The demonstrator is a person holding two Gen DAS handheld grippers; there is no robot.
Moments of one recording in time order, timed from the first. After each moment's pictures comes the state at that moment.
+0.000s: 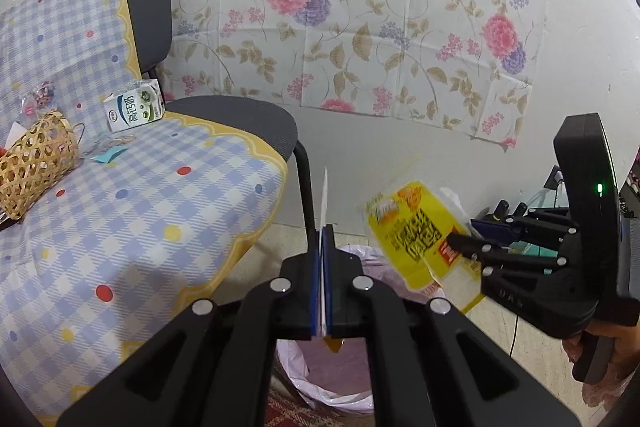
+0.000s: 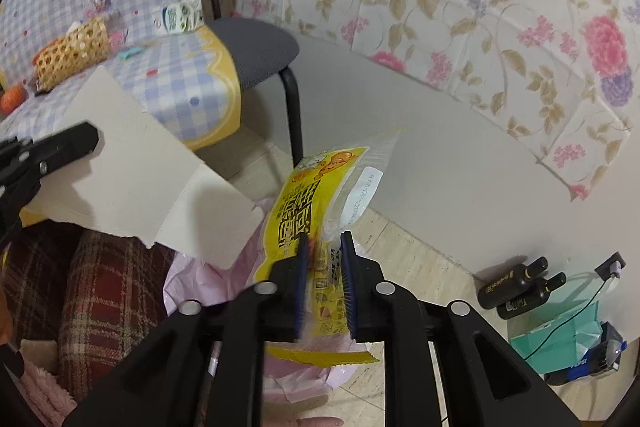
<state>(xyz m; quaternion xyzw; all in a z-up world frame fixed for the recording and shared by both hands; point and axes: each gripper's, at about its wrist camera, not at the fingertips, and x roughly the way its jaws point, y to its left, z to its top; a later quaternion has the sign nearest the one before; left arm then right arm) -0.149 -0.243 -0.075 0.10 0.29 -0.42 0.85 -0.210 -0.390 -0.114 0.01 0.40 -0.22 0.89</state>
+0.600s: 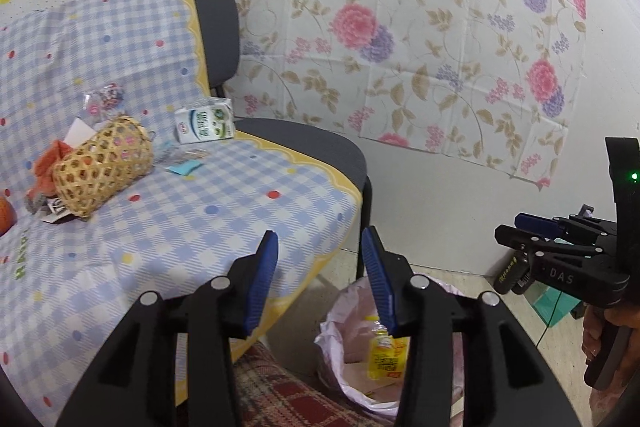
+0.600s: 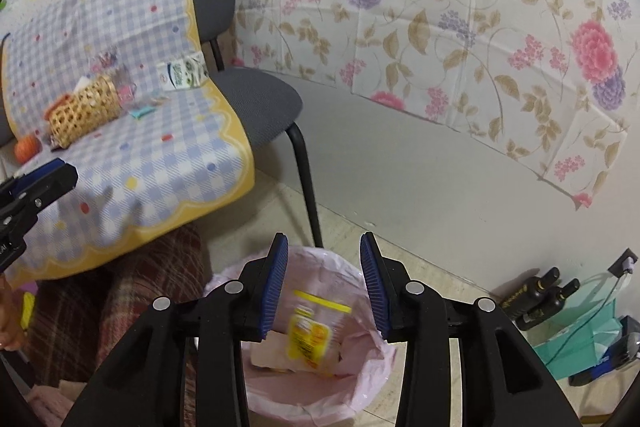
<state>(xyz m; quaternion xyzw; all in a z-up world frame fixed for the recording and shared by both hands) -0.127 -0.186 -0.044 0.06 0.26 -0.35 0.90 -0.213 -0.386 -0.067 0.05 0.32 -0.21 0.92</state>
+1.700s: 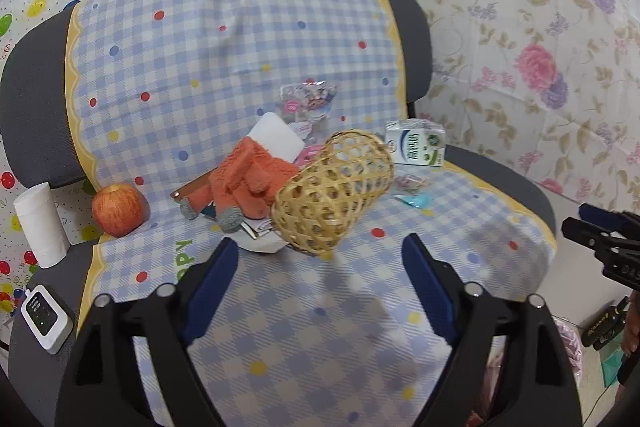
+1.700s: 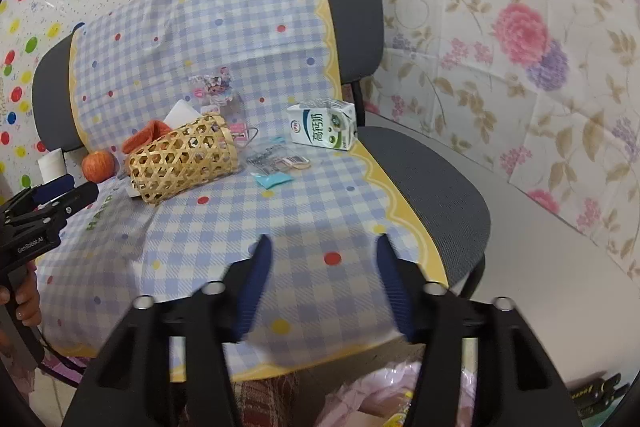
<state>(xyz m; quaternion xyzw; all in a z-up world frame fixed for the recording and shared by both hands) -0.002 -0.048 -0.022 0.04 0.27 -0.14 0.95 -0.047 -0.295 -0.033 0.00 0.28 -0.04 0.96</state>
